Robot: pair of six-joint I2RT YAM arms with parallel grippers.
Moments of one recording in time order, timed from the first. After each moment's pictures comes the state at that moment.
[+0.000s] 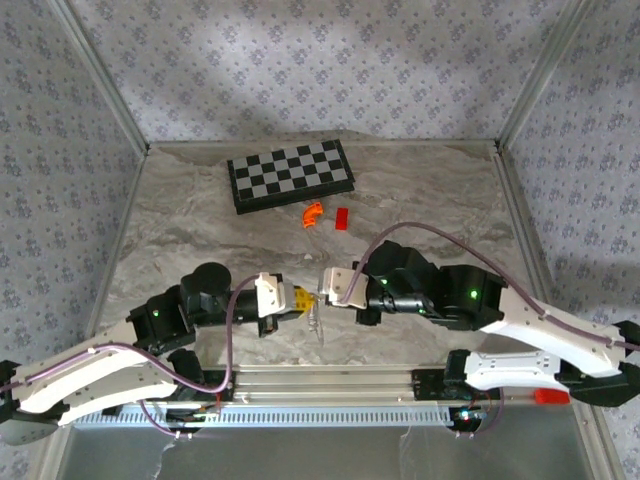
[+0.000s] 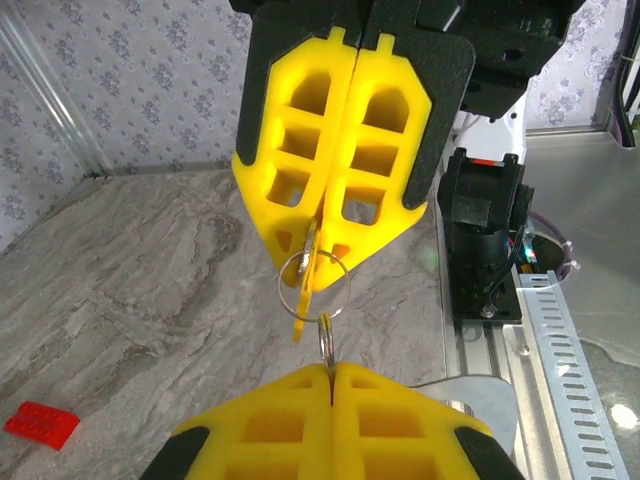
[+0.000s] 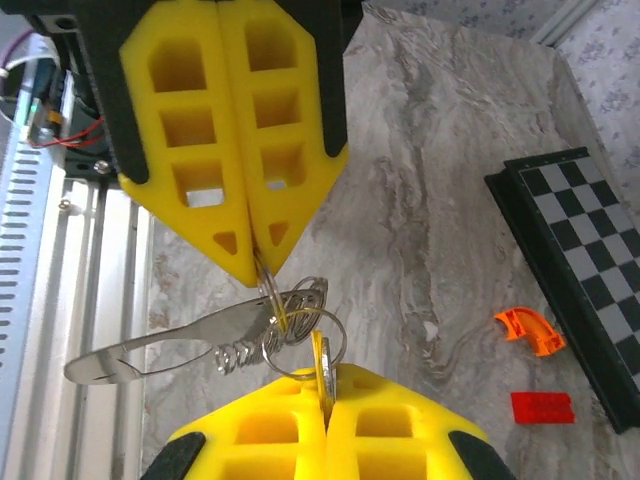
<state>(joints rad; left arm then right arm) -1.13 0.70 0.76 -0.31 0.24 0.22 1.23 1.04 1.25 -0.85 0.05 -0.41</state>
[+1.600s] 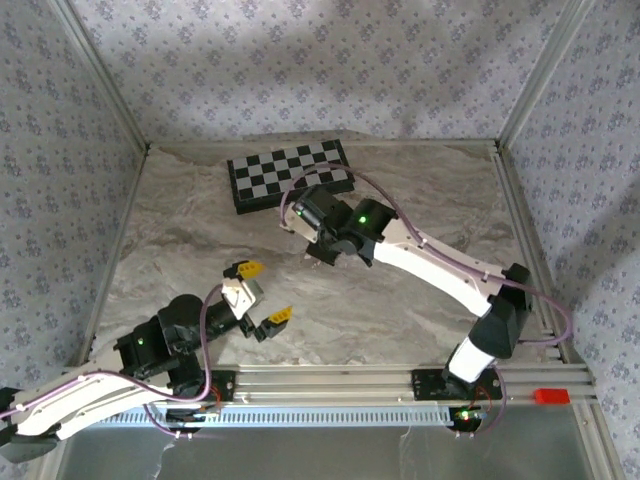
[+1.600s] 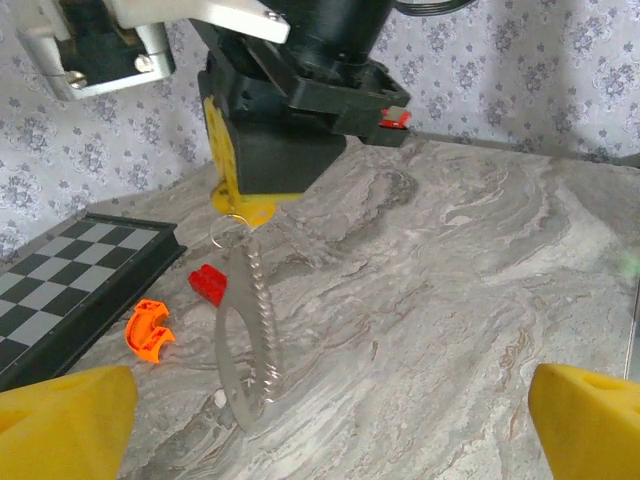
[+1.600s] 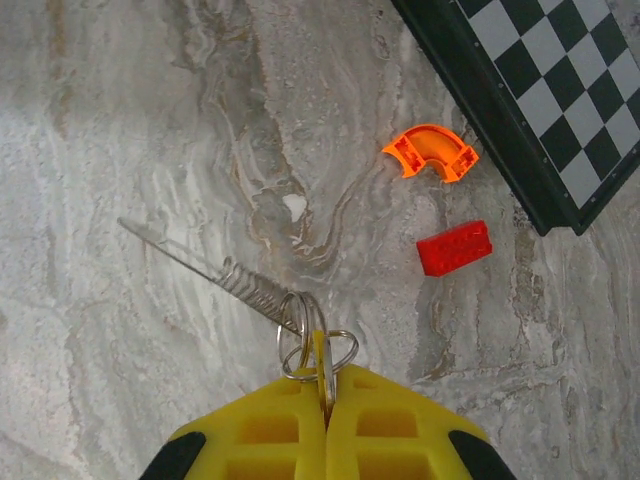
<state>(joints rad) -1.13 0.37 0.45 -0.25 -0.17 0.08 0.96 1.64 1.64 -1.00 0.27 -0.30</state>
